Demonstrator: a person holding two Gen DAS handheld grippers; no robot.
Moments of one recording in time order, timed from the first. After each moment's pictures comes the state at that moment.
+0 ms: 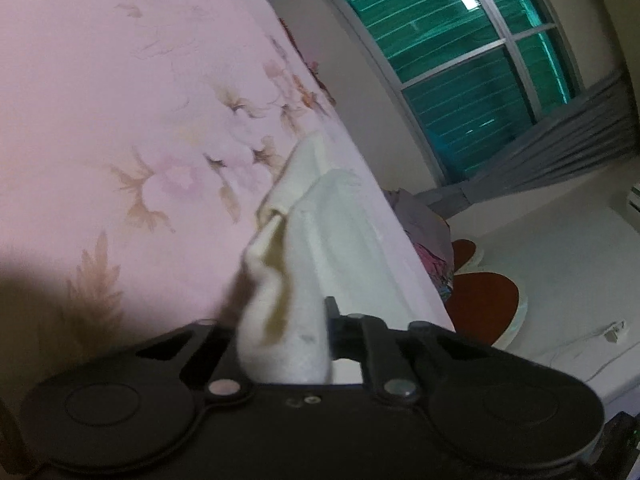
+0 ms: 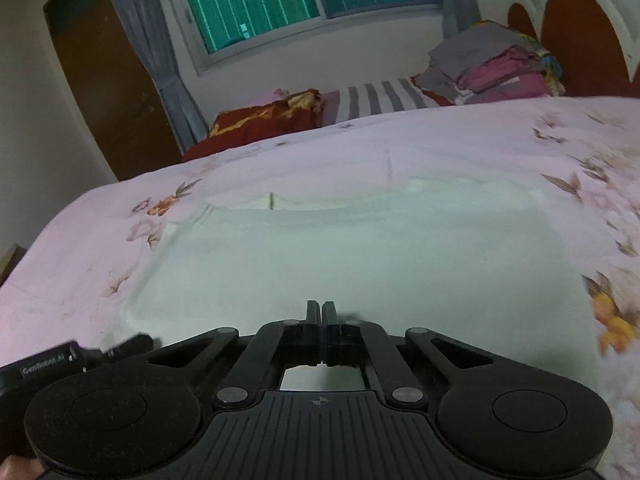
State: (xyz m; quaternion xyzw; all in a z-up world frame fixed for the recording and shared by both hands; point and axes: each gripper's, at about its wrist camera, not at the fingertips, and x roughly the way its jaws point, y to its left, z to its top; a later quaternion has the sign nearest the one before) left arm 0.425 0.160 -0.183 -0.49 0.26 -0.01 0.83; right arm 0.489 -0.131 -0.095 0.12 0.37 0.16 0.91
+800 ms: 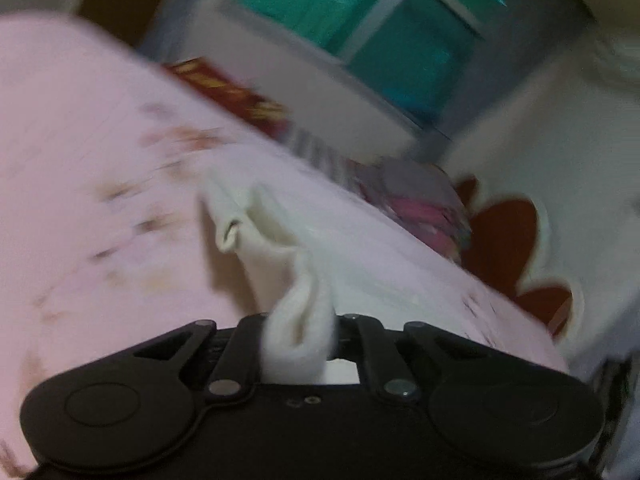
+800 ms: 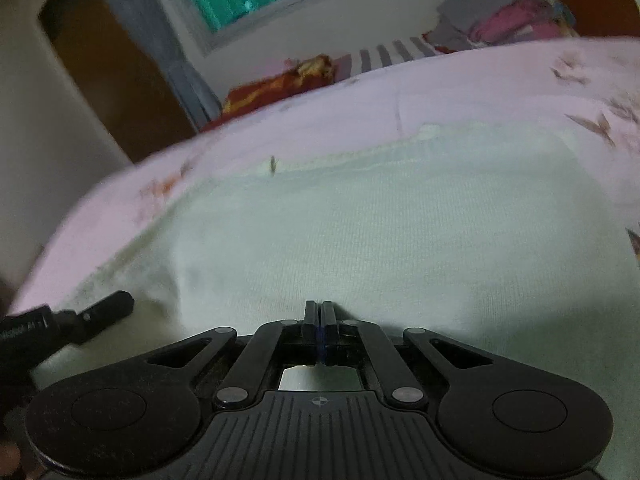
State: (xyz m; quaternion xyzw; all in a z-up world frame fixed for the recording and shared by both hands) left arm 0.442 0.085 -0.085 -0.26 0.28 -0.05 0.92; right arm 0.506 -0.158 -0.119 0.19 0.41 0.19 0.87
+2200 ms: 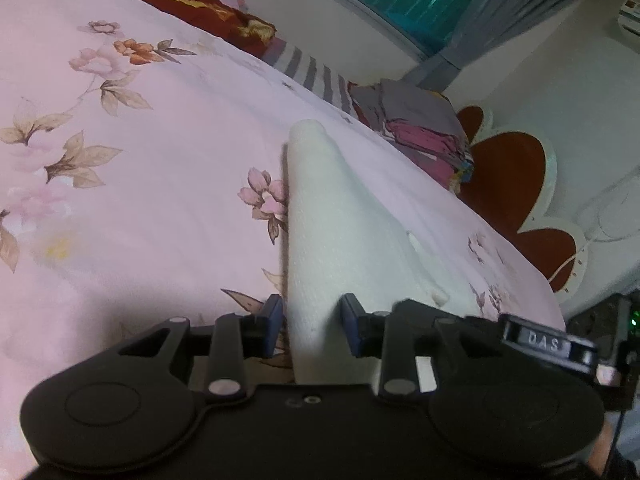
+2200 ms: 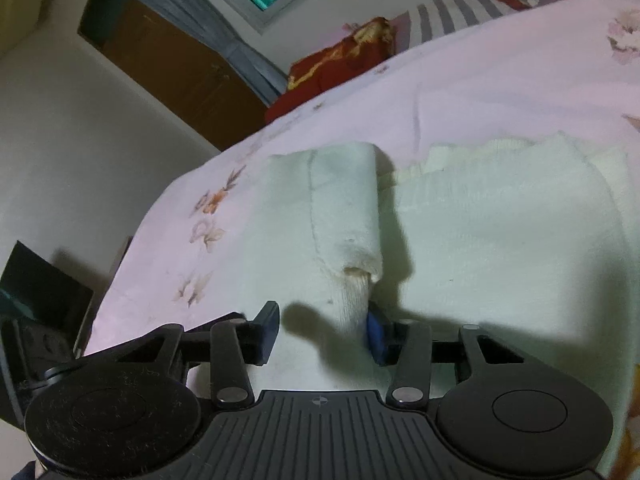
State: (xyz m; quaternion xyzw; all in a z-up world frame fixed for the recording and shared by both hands) left arm 0.510 0.063 -0.117 -0.28 0.39 -0.07 0.87; right arm 0.586 -0.216 -0.121 0.25 0.46 0.33 0.79
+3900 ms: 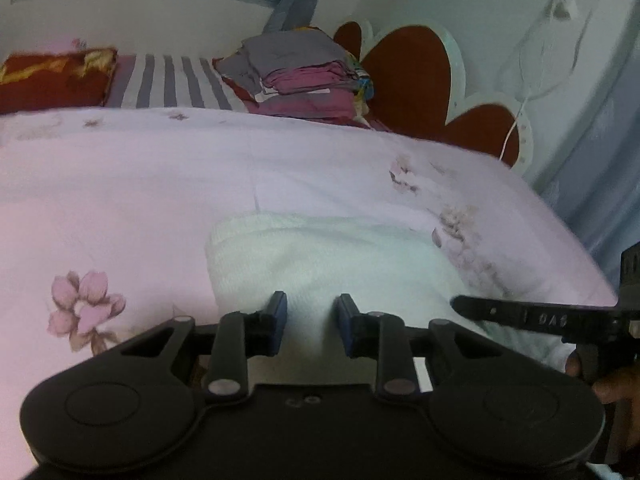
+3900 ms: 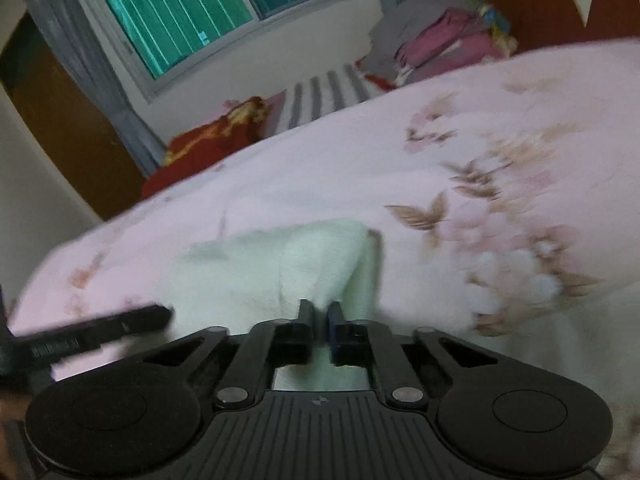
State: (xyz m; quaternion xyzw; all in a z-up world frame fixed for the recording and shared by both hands) left arm 0.590 -0.046 -0.115 -0.08 0.39 -0.23 0.89; right arm 0.551 -0.321 -0.092 0.18 0.40 0.12 0.89
